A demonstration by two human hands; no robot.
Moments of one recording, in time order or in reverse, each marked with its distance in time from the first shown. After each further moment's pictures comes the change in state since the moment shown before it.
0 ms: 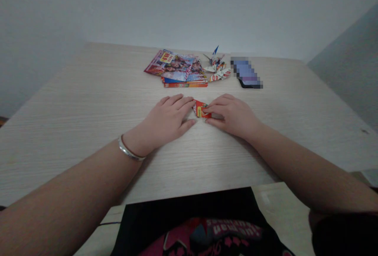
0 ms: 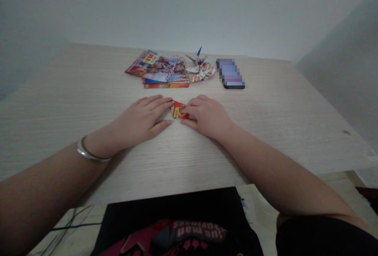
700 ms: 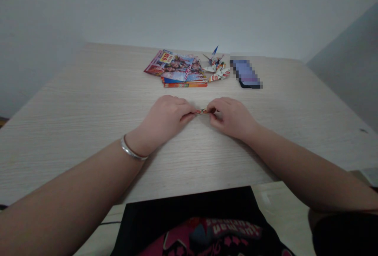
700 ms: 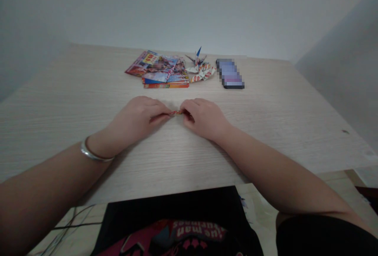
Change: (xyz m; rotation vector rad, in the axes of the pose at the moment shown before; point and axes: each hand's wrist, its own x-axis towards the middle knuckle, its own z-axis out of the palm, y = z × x) left_hand 0.010 0.003 -0.015 -0.085 0.078 0.033; right_hand 0.000 -0.009 0.000 0.110 0.083 0.126
